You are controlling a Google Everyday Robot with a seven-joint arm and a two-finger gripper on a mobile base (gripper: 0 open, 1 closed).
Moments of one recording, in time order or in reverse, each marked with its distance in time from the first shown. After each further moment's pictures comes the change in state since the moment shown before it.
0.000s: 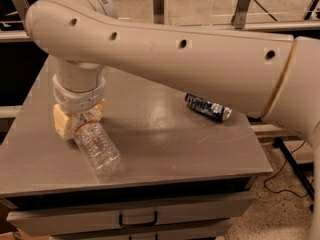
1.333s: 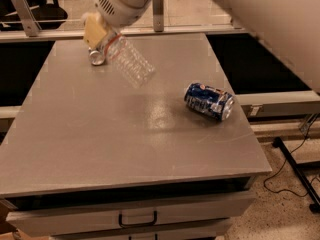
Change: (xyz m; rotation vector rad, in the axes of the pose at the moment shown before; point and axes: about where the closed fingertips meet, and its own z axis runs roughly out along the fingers) arm -0.072 -0.102 -0.159 0.059 -0.441 -0.173
